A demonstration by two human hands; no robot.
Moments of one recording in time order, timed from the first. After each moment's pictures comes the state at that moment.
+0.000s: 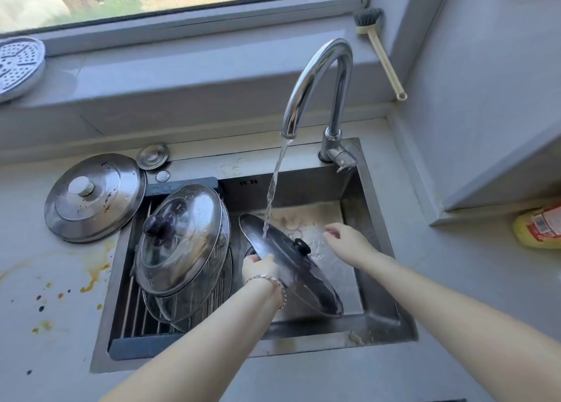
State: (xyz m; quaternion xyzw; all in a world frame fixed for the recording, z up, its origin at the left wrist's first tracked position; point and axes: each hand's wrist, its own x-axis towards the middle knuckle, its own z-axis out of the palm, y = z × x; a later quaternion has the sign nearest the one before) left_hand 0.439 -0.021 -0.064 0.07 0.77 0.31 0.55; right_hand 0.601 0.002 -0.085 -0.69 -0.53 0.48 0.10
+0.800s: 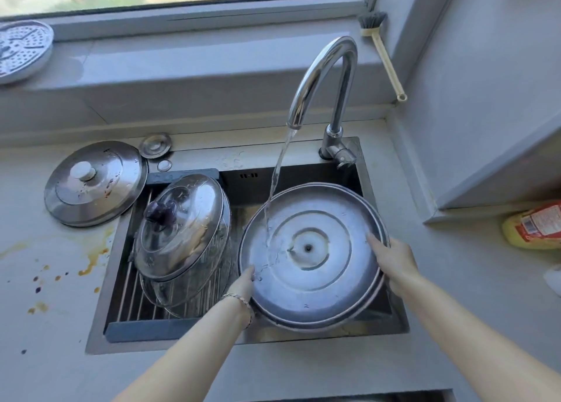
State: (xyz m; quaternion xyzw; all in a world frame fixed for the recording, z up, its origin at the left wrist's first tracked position) left_hand 0.395 -0.062 -0.092 -0.01 0.73 0.21 0.65; right_hand 0.637 -0.051 -0.062 -0.79 -0.23 0.47 0.33
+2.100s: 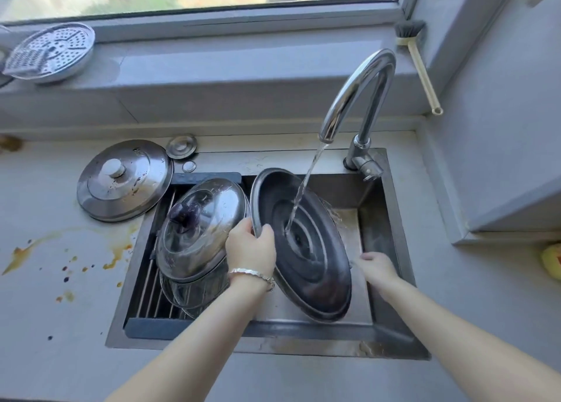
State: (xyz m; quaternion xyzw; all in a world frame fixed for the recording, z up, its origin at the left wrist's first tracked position) left_hand 0.402 -0.016 0.006 0.40 0.77 0.37 0.32; right_hand 0.608 -0.018 -0.116 -0.79 -0.31 0.51 0.14
